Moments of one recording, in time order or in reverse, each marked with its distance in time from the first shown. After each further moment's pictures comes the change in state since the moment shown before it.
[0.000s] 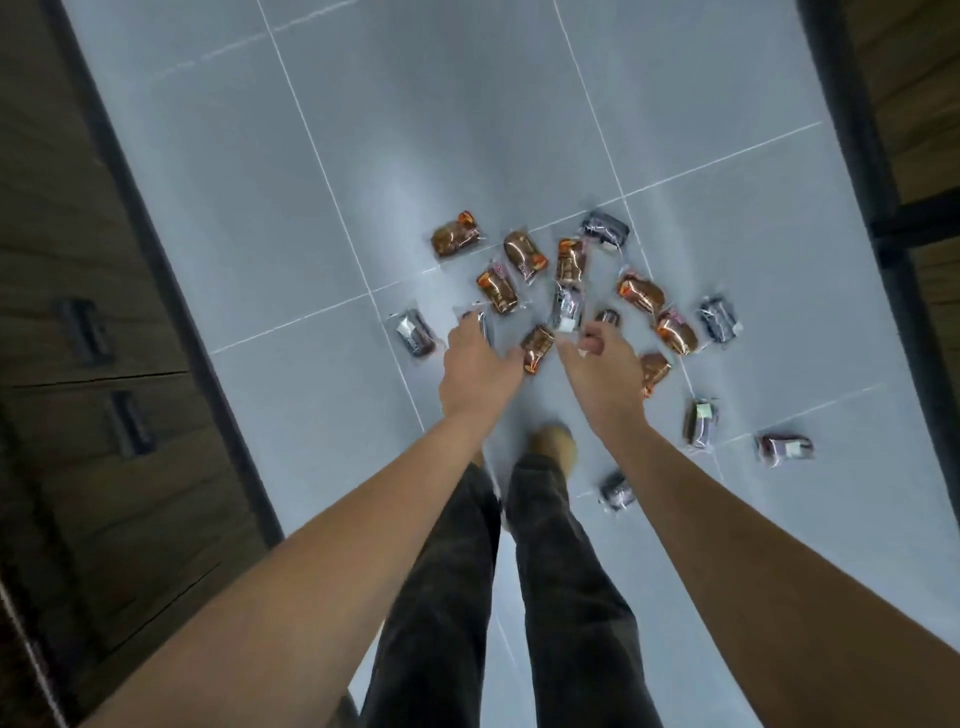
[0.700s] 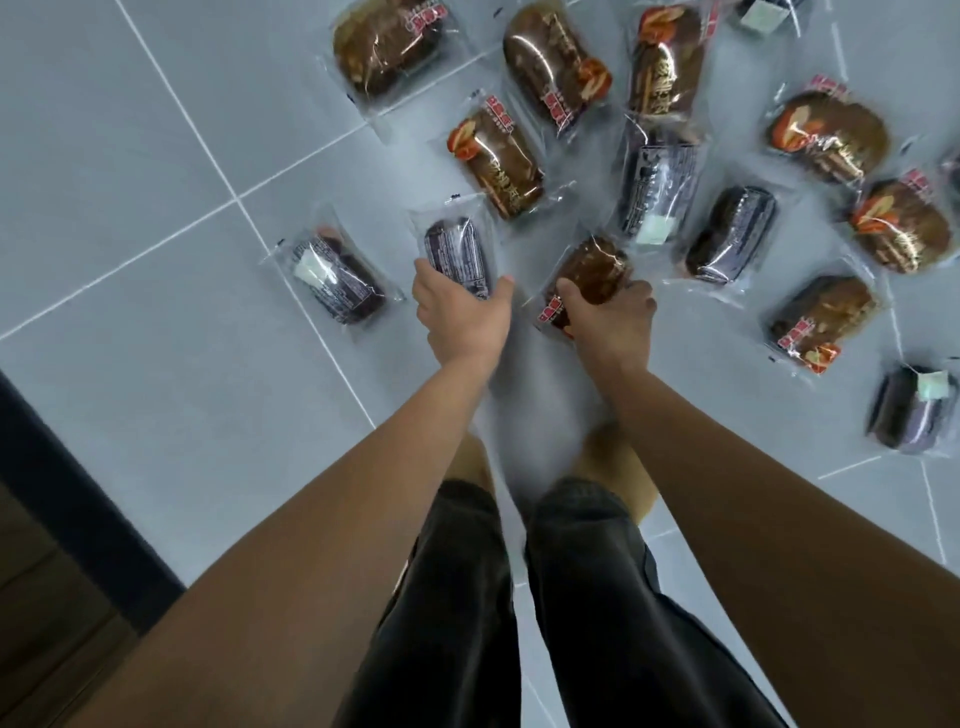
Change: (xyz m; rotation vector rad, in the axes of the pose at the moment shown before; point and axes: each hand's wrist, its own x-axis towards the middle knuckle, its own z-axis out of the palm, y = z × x) left_hand 0.296 -0.204 0.206 0.003 0.174 -0.256; right_hand 0.273 0.230 0.216 -0.071 0.081 0.351
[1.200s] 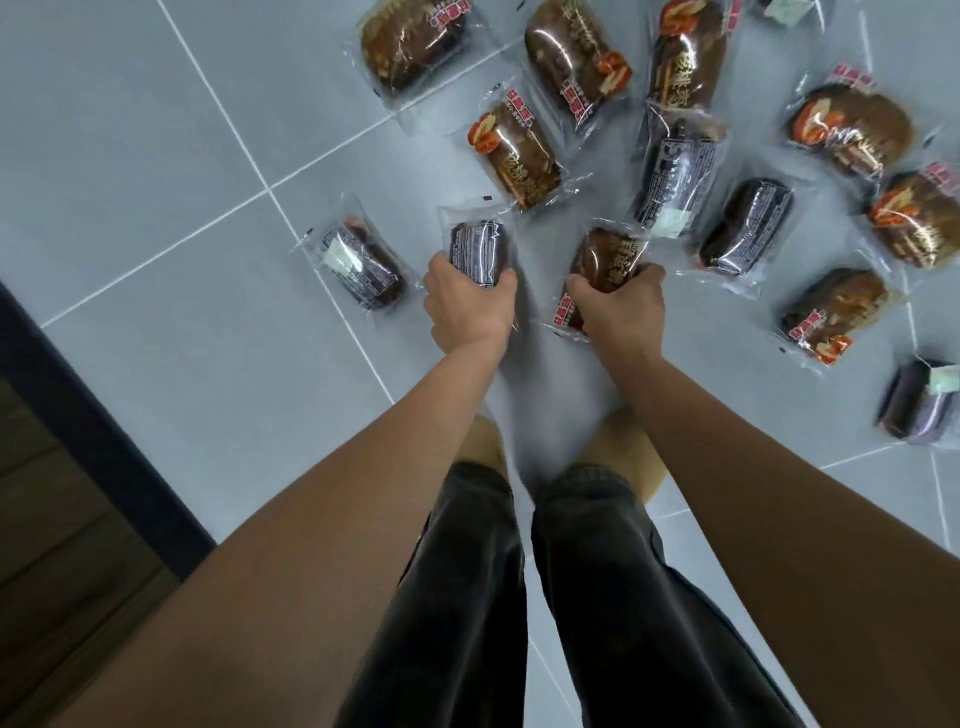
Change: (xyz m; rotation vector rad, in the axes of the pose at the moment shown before) left_hand -0.005 0.007 -0.018 0.030 0.069 -0.045; right_hand -0.012 -0.010 -0.010 0.075 -0.003 -0.043
